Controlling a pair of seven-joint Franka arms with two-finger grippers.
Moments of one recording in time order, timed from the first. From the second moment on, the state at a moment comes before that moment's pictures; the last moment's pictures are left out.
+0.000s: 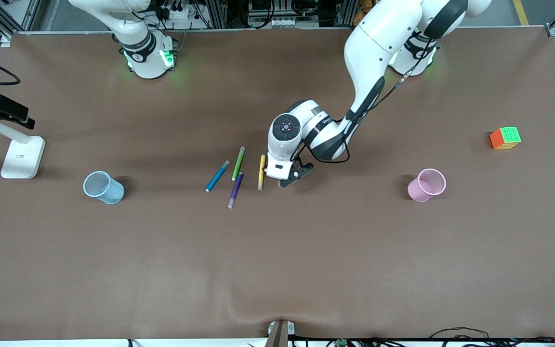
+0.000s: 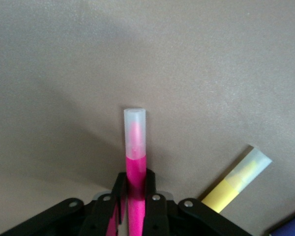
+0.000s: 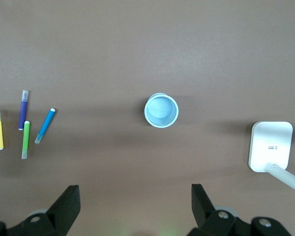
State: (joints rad) left arm -0.64 0.82 -0.23 -1.56 0.10 2.37 -1.45; right arm -0.06 0.03 -0.03 -1.51 0.02 1.47 -0.08
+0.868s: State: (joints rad) left arm -0.61 0.76 -0.21 -1.53 0.10 2.34 -1.45; right arm -0.04 0.11 -0.01 -1.51 0.03 1.47 -0.02
